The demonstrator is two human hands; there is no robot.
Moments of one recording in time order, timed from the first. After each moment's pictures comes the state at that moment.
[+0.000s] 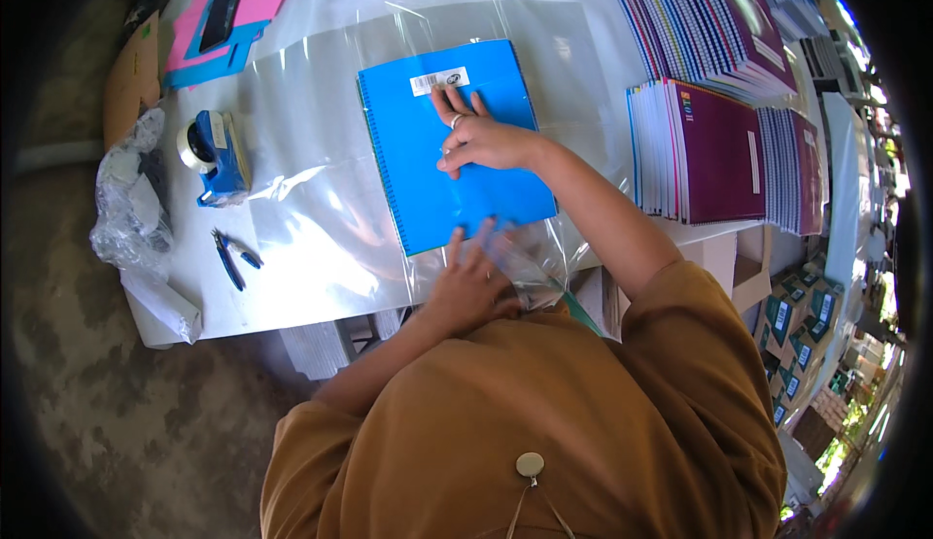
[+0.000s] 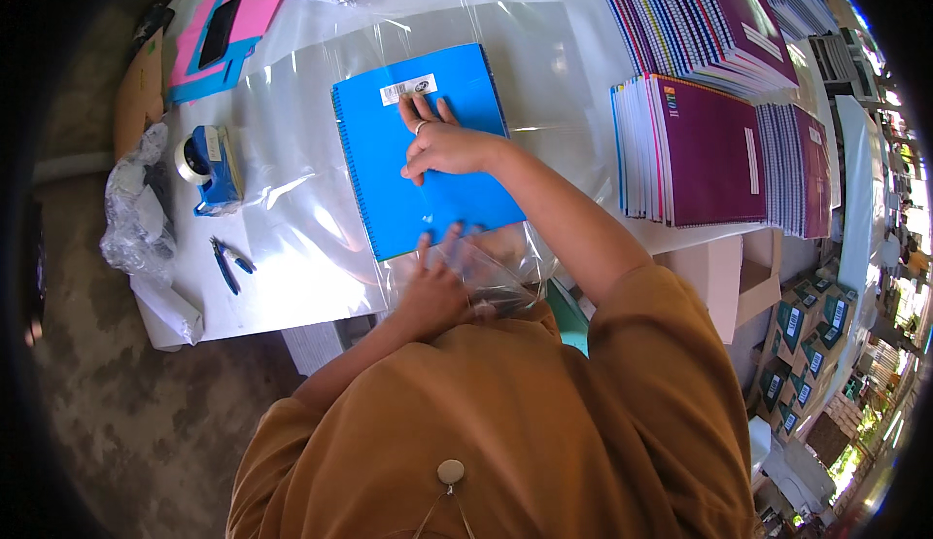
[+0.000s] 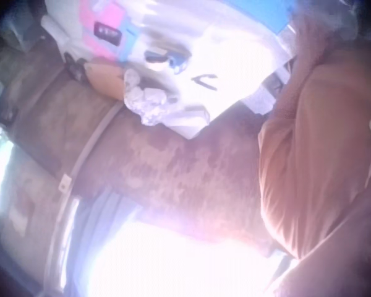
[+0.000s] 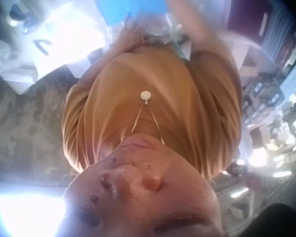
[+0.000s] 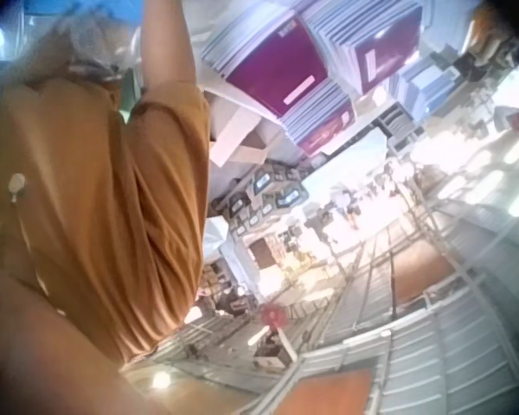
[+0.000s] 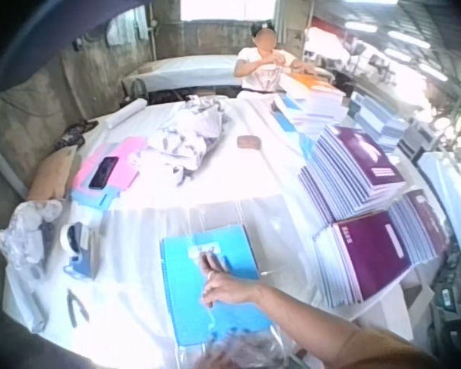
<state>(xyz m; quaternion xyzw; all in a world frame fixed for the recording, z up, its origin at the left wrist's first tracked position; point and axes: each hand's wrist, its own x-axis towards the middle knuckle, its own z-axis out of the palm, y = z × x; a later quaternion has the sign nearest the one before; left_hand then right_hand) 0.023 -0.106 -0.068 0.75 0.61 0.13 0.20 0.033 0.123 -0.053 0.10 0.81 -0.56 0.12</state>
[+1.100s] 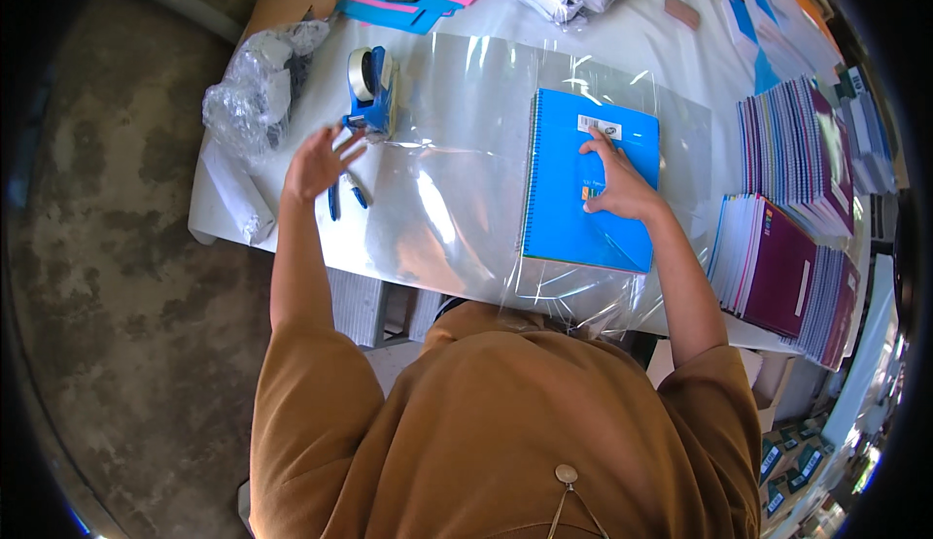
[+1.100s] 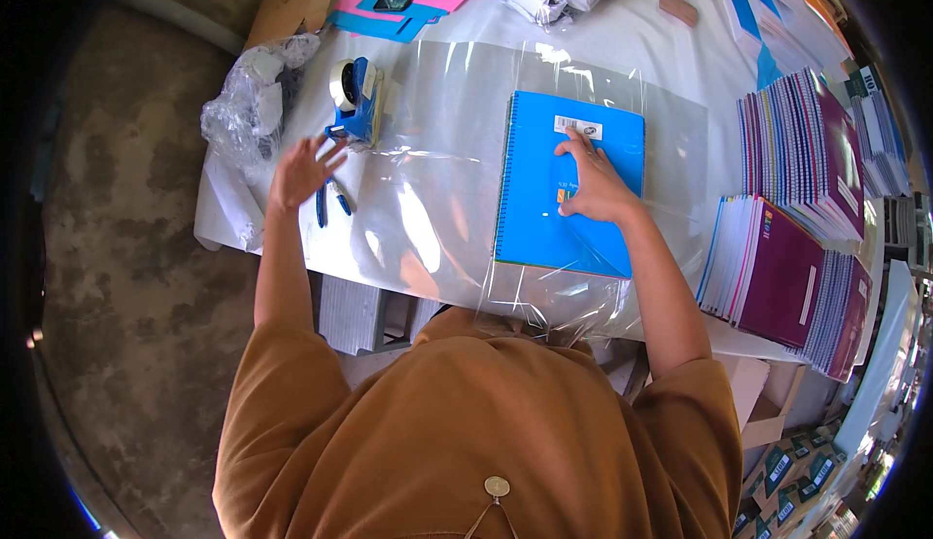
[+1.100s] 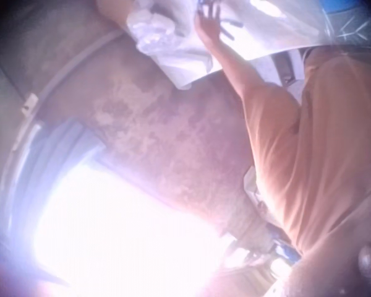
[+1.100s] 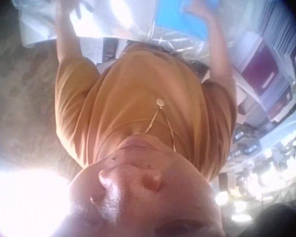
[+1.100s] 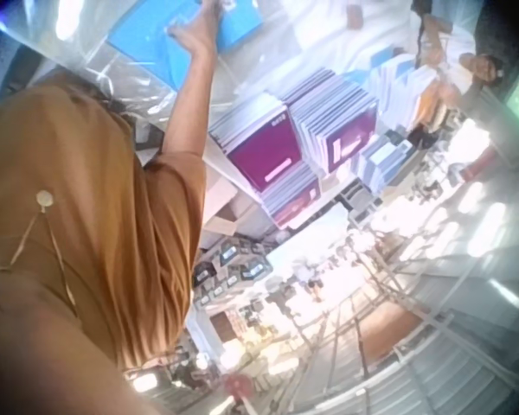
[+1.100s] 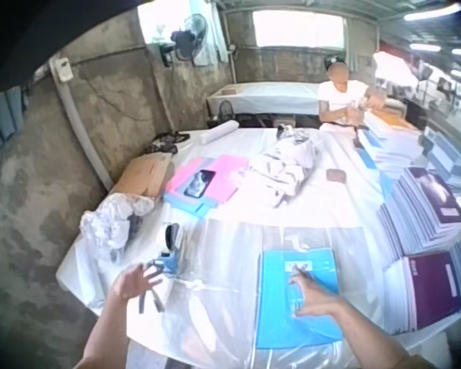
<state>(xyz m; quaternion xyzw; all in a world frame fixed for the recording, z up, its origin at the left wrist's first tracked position) -0.318 -0.211 -0.050 0.10 0.49 0.72 0.48 0.021 0.111 -0.028 0.22 0.90 -0.36 0.09</state>
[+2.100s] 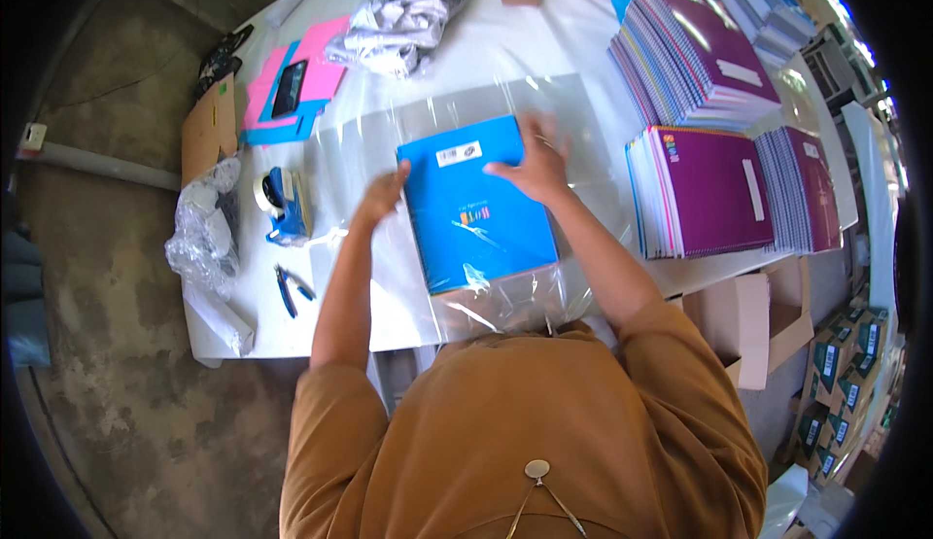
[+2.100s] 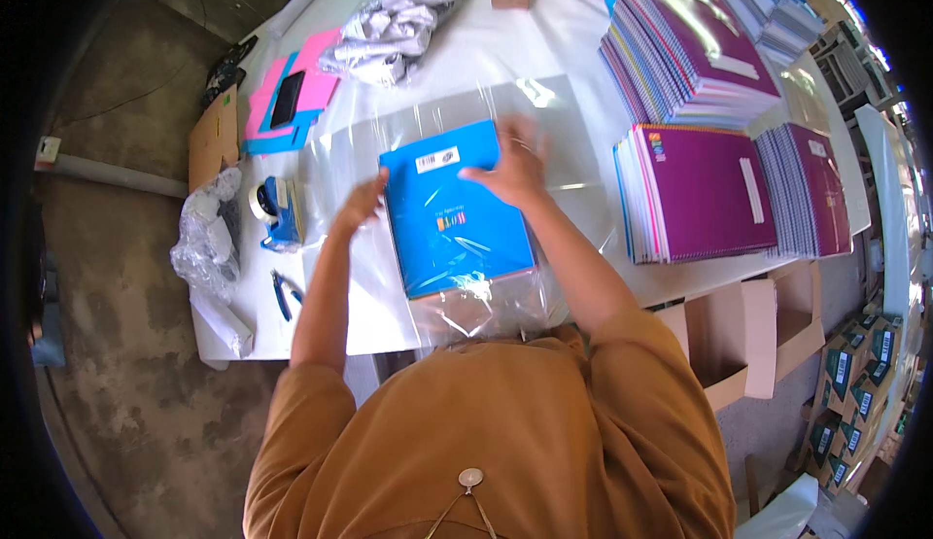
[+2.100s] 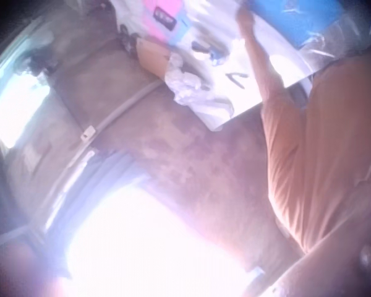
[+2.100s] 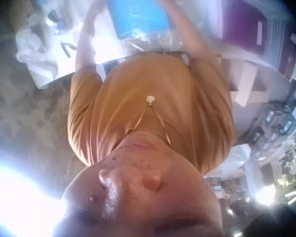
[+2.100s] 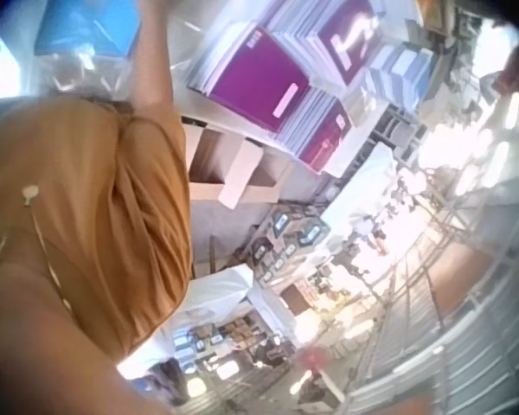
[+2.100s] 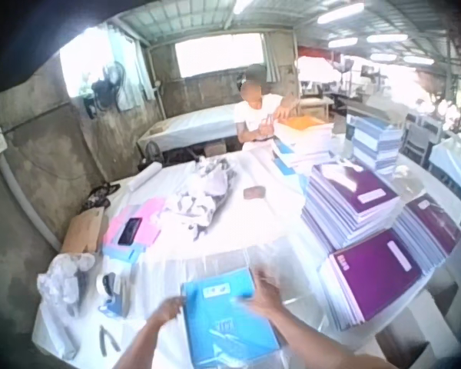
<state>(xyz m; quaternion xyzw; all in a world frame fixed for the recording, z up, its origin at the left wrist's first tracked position) -0.186 0.010 -0.077 0.32 0.82 0.26 0.40 0.062 0.161 -0.068 0.31 0.91 -0.25 -0.13</state>
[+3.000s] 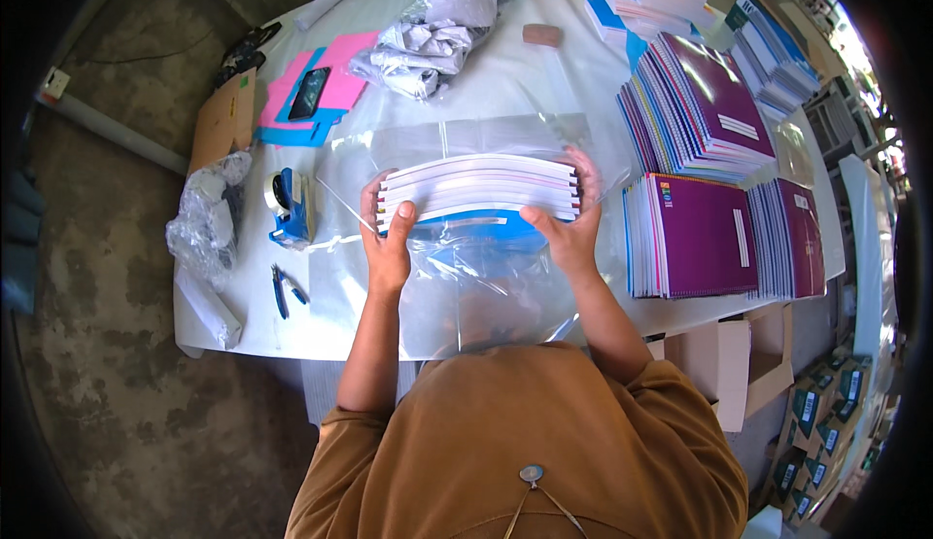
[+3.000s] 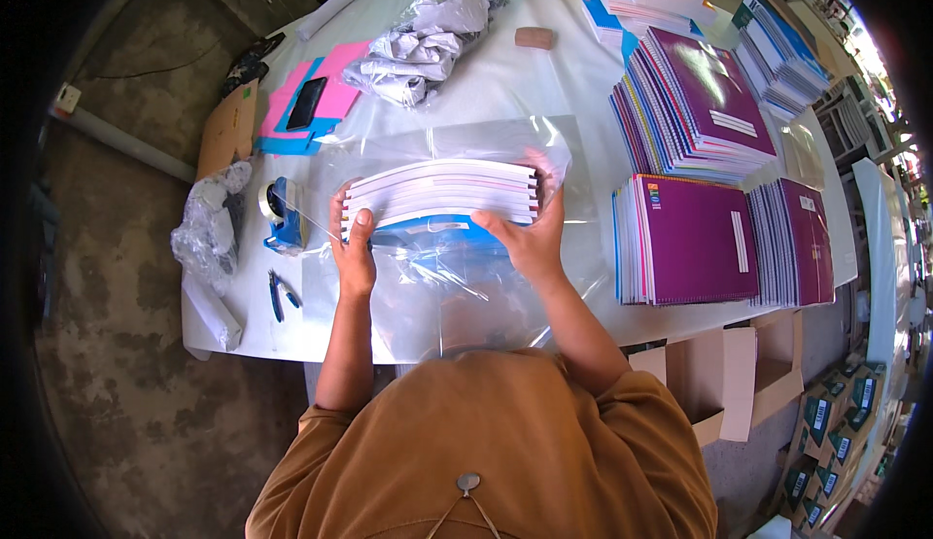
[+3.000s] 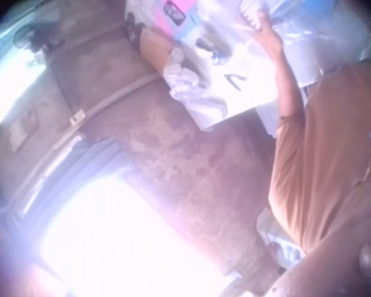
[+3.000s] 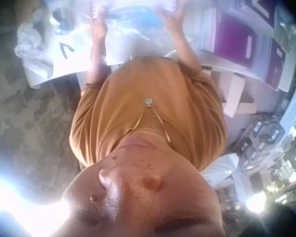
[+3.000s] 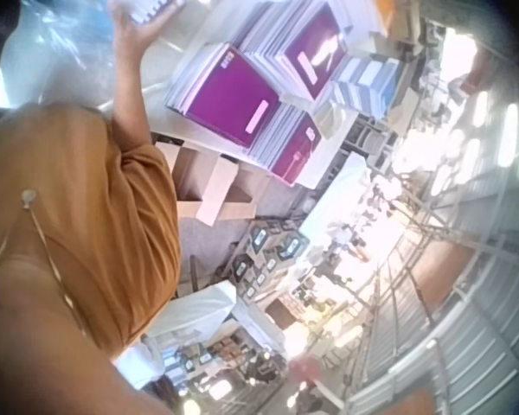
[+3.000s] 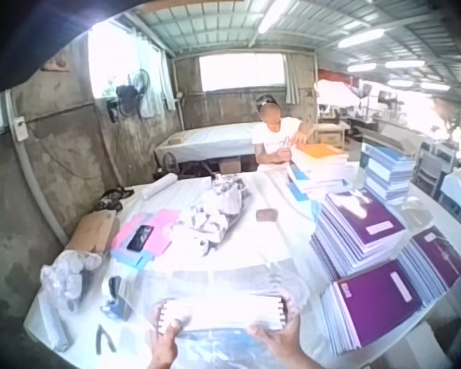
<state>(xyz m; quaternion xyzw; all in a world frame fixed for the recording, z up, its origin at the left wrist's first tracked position) -0.071 -0.028 0.043 0.32 0.63 0.69 0.16 0.096 0.103 0.040 0.18 0.60 -0.58 -0.52</state>
